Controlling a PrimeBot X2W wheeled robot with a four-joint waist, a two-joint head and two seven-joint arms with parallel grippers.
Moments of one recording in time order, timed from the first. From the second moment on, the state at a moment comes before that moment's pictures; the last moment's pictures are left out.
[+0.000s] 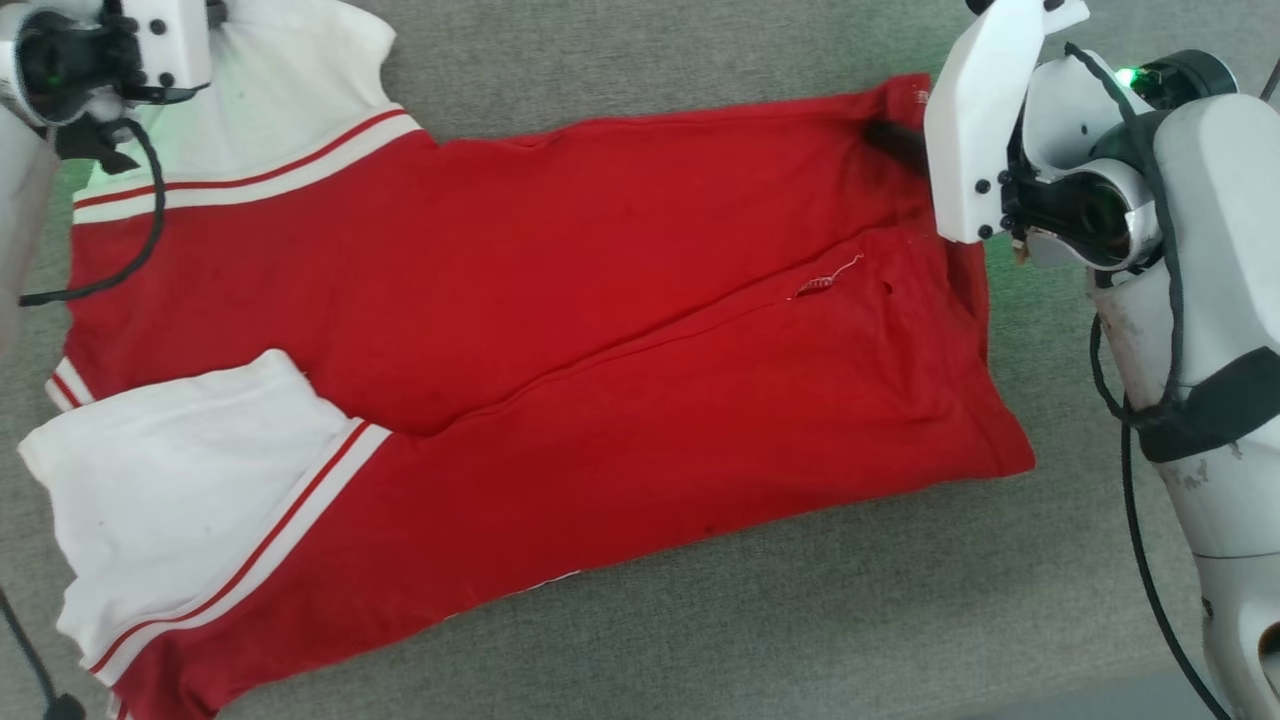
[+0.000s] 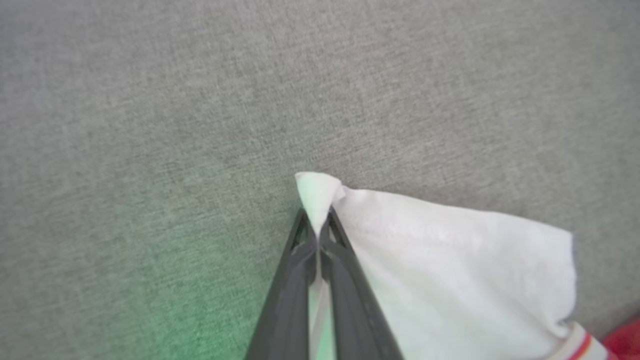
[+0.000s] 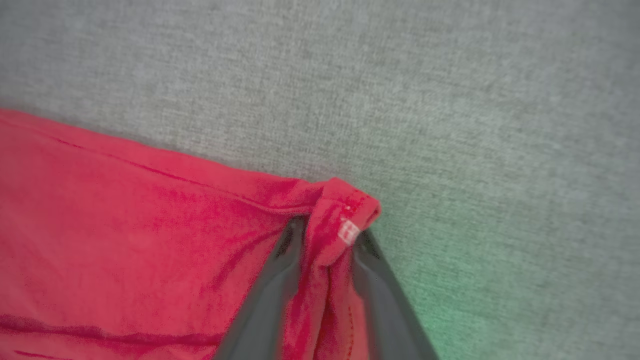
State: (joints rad) left arm -1.43 0.53 -0.88 0.96 -1.03 -0.04 0.73; right arm -0.99 -0.20 0.32 0.46 0.53 0.13 0.93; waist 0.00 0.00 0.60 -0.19
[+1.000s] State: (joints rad) left arm -1.28 0.63 -0.92 0.53 -1.06 0.06 0.90; right arm -0.68 -0.45 0.21 0.06 0.62 0.13 0.96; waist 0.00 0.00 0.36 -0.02
